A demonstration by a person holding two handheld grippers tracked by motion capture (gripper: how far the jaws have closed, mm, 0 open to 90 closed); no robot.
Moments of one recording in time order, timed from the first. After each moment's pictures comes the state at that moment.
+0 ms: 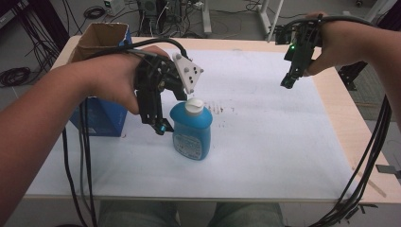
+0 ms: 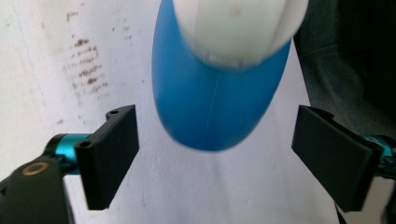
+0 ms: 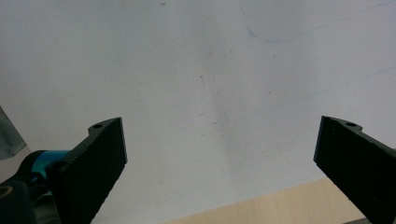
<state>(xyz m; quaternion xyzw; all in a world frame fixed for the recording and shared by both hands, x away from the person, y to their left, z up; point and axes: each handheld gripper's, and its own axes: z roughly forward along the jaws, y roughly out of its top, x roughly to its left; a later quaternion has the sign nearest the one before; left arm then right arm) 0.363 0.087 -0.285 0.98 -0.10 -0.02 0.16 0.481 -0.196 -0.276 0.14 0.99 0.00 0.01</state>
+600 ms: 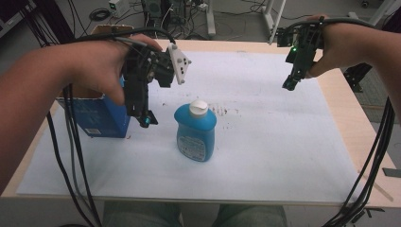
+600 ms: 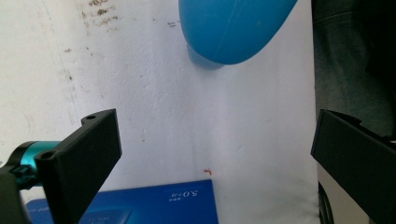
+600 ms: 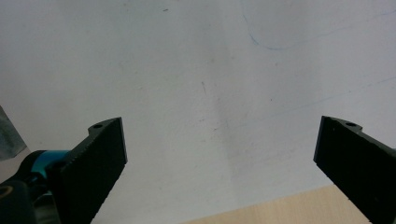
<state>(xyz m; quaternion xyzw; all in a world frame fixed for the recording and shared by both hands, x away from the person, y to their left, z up) 0.367 0.108 -0.265 0.99 -0.04 -0.02 0.09 0.485 -0.192 -0.279 0.13 0.99 0.01 0.01</state>
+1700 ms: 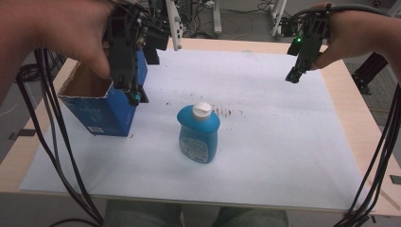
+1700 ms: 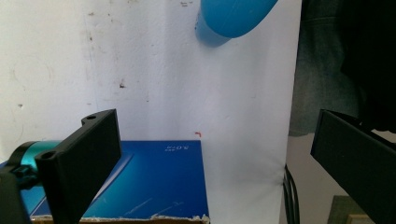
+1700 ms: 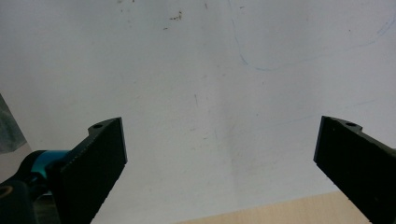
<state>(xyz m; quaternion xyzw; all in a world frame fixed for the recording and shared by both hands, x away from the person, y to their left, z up) 0.372 0.117 -0.211 1.00 0.02 -0.02 0.06 0.498 -0.180 -0.263 0.10 1.00 0.02 0.00</state>
